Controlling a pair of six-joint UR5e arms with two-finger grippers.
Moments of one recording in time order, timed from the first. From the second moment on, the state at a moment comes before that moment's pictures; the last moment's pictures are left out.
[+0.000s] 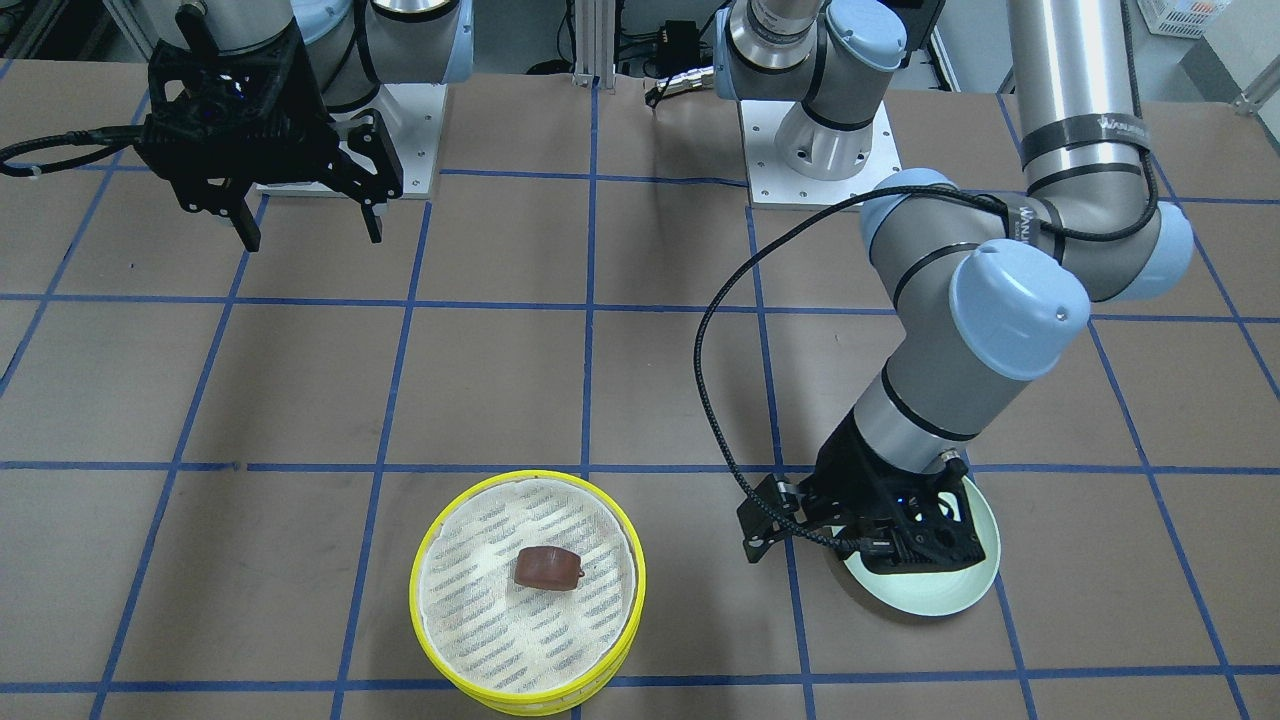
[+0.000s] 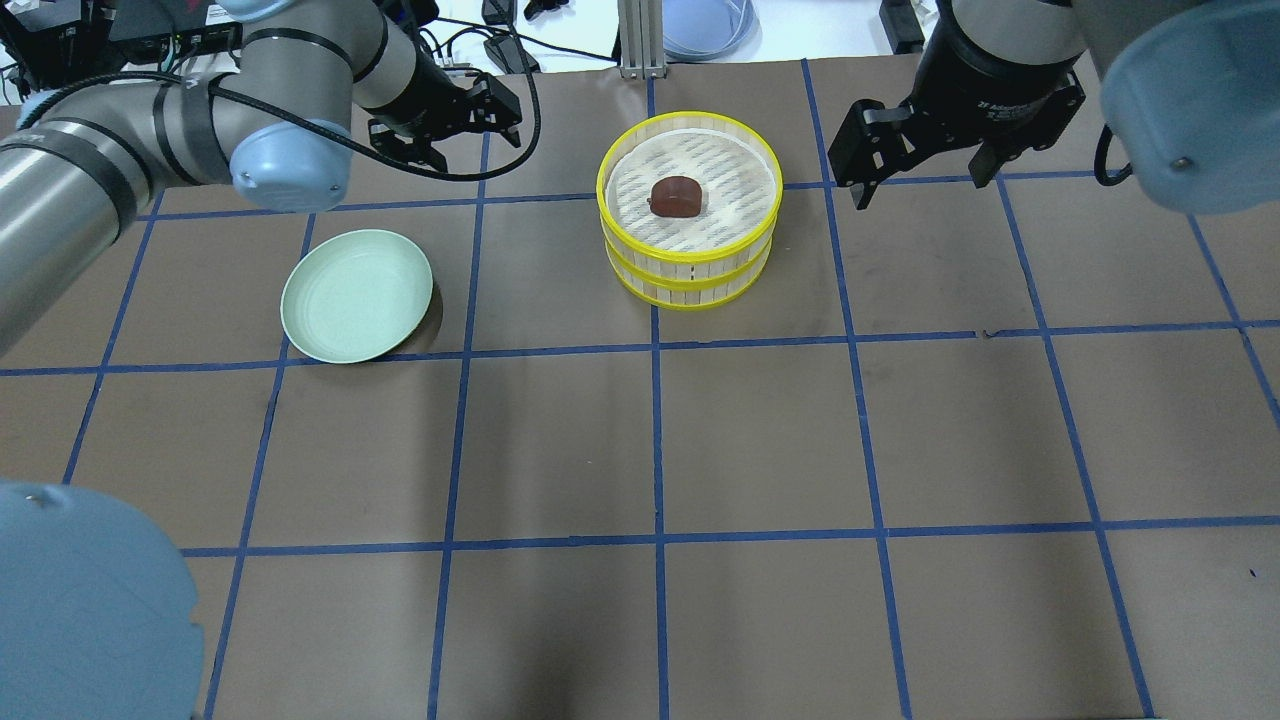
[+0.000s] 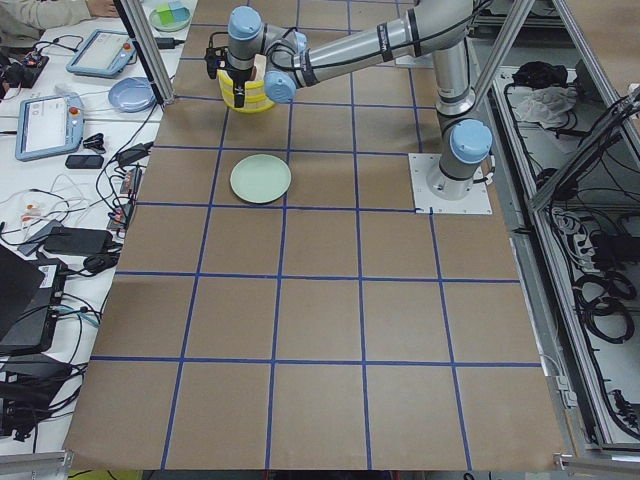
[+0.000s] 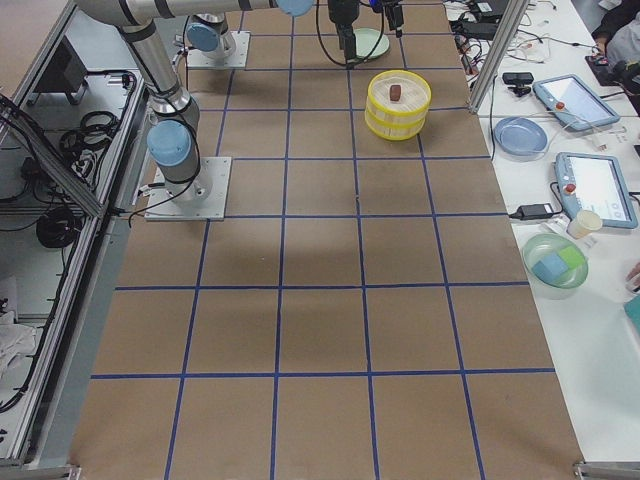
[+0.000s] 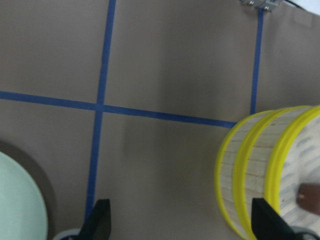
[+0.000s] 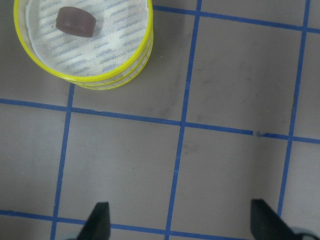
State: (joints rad) left arm -1.54 -1.97 -1.52 -0.99 1.35 -0.09; right arm 1.64 -1.60 1.55 -1.65 -1.59 -0.07
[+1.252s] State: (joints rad) left arm -1.45 -1.60 -1.53 -1.47 1.55 0.01; right arm 1.64 -1.62 1.54 -1.60 -1.58 -0.02
